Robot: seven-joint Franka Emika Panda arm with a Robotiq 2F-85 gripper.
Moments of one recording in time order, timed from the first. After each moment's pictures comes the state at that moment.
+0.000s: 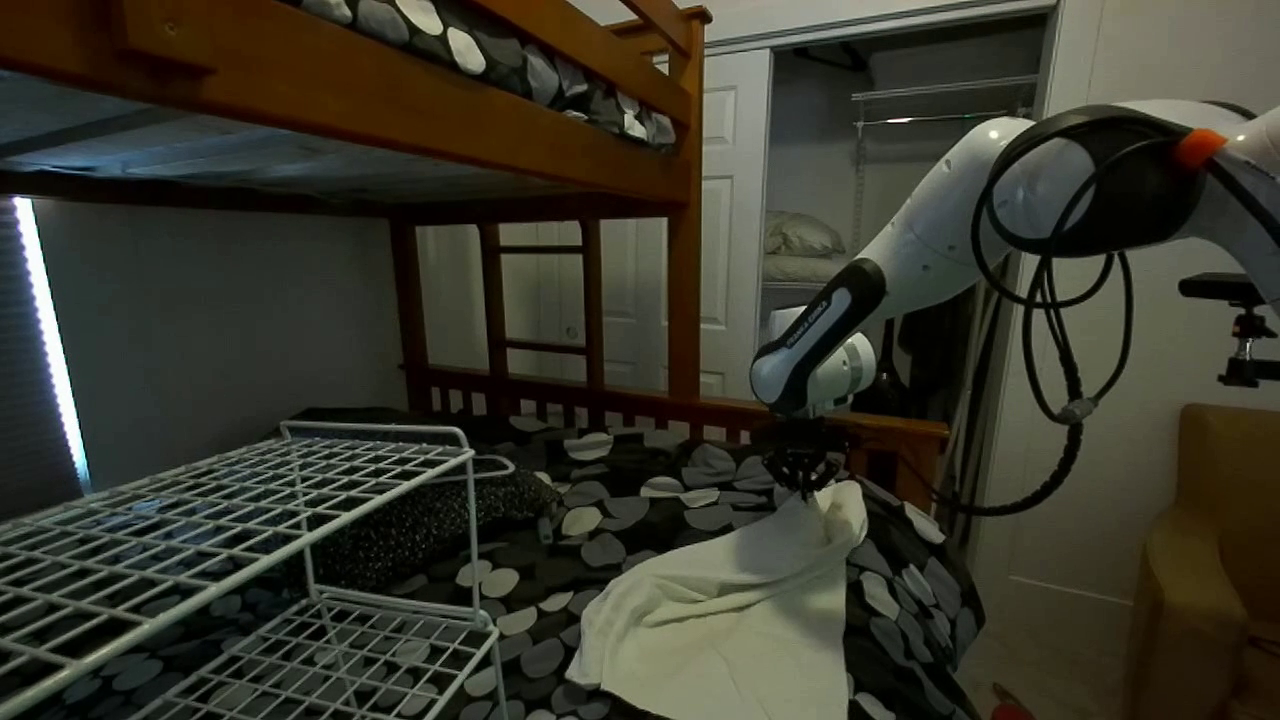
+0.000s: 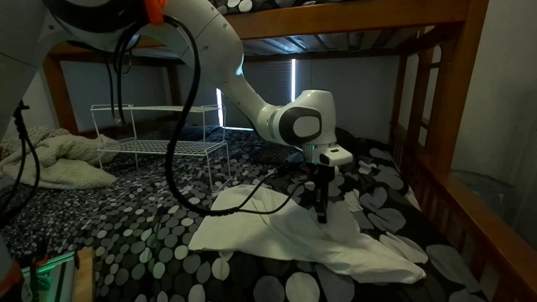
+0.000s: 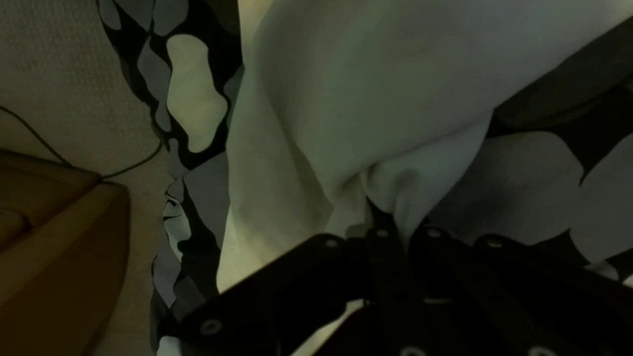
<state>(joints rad) 0.02 0.56 -0.21 -1.79 -0.04 2.38 0.83</state>
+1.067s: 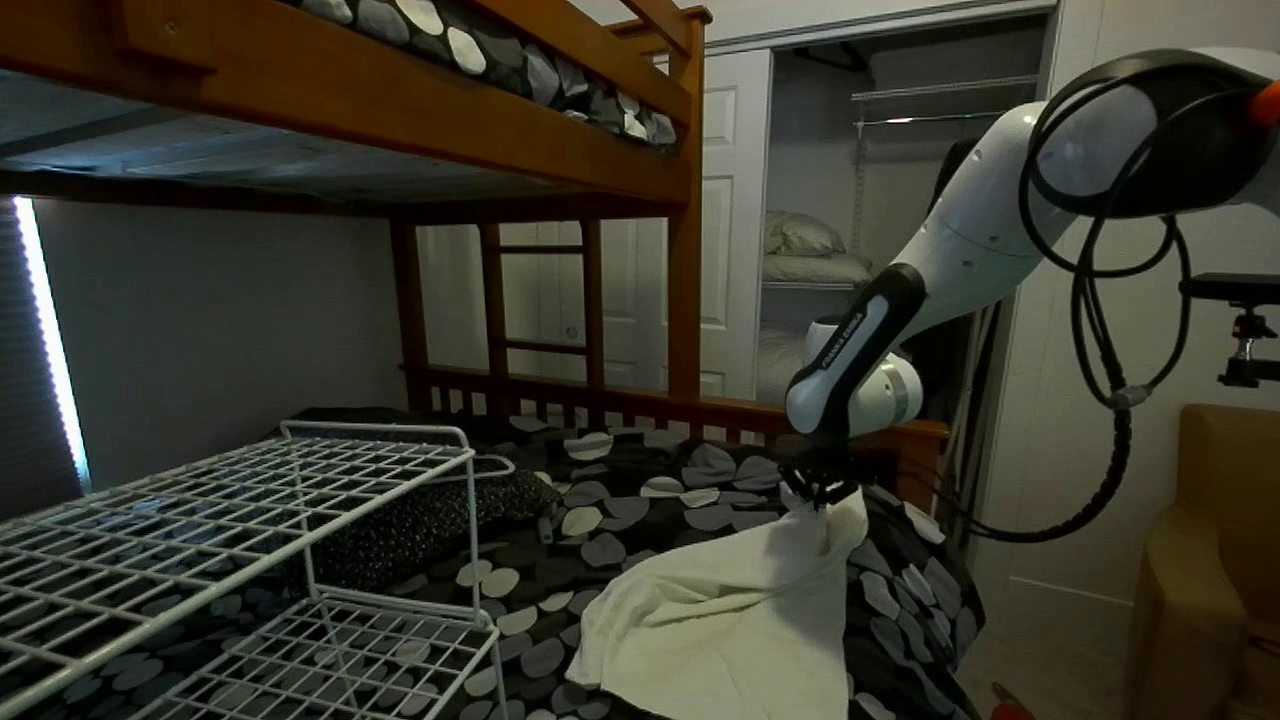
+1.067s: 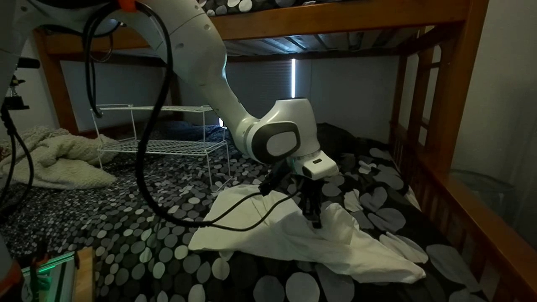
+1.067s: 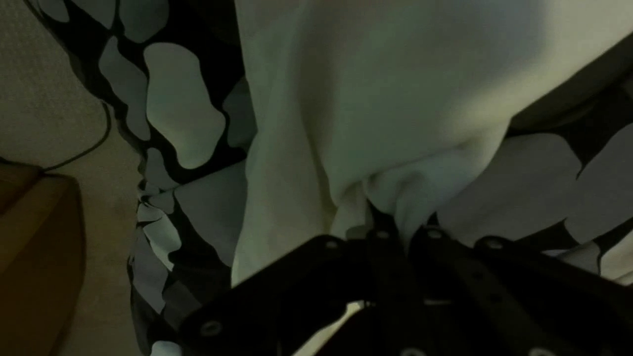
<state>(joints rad) 0.03 0.44 -0.22 -2.08 -0.02 2.73 0.83</state>
